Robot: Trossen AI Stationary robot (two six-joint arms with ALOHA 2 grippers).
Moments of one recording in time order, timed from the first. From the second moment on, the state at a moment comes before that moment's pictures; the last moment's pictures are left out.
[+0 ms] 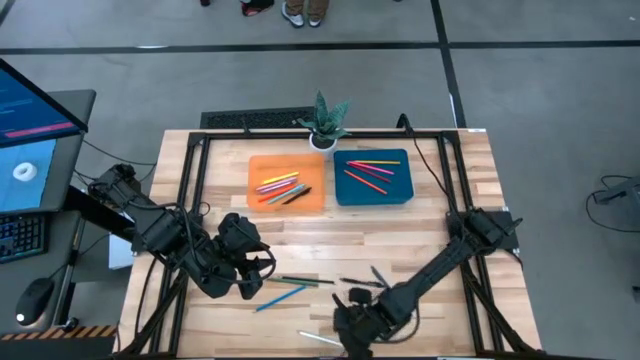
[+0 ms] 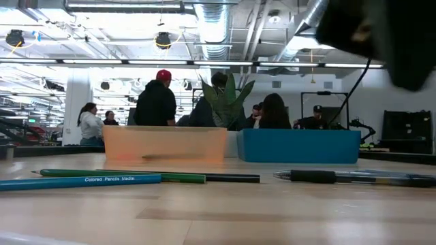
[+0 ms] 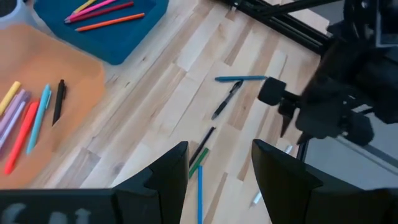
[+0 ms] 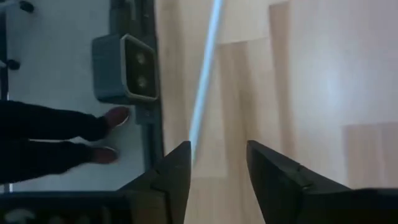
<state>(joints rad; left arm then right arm) -0.65 1.45 1.65 -1.13 -0.58 -1.03 0.68 2.08 1.60 -0.64 0.05 0.73</state>
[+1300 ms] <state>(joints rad) -0.65 1.45 1.65 -1.09 -0.59 -1.21 0.71 2.32 1.79 -0.83 0.12 0.77</state>
